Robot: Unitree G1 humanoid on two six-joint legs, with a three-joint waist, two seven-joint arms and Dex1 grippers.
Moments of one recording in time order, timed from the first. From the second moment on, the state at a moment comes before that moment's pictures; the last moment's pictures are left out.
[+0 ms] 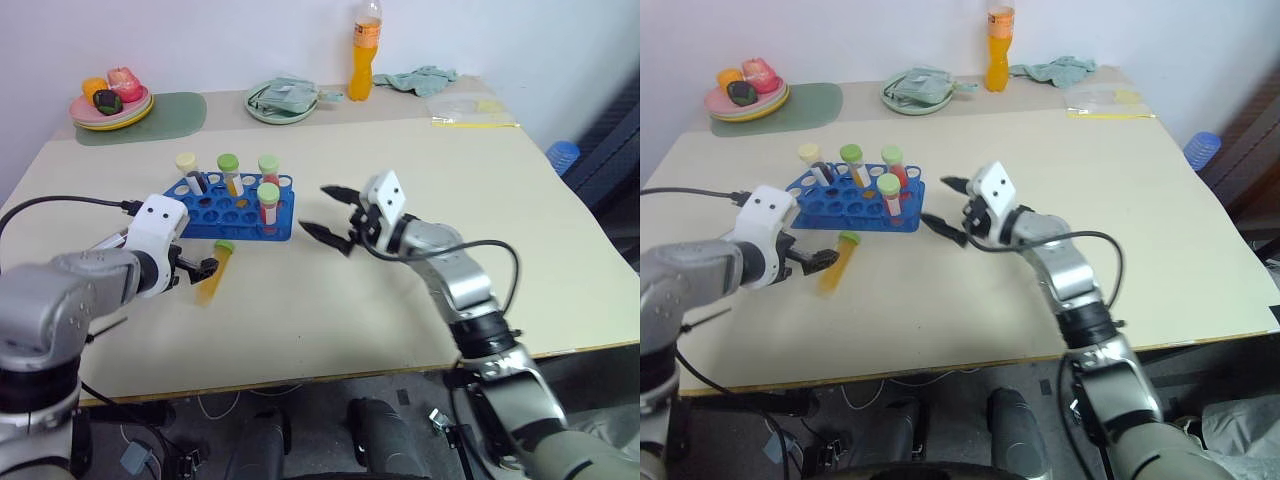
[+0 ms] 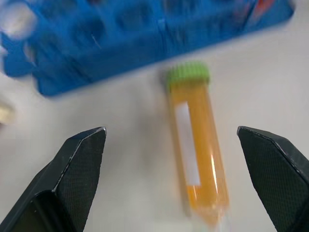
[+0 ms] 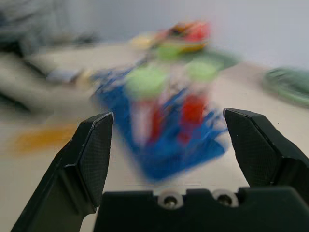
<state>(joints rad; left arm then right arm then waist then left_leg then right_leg) -0.56 0.83 0.13 -0.36 -0.72 1.61 -0.21 -0.60 -0.39 0.20 0.02 0.25 0.31 0.87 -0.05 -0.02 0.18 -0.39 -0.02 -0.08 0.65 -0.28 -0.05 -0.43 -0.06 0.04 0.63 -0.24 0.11</state>
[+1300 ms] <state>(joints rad) -0.32 0.70 0.19 -0.61 -0.73 0.78 0.14 -0.49 -0.28 0.30 0.05 0.18 0.34 0.81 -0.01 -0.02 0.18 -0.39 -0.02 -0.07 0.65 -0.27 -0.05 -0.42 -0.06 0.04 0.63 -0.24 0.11</state>
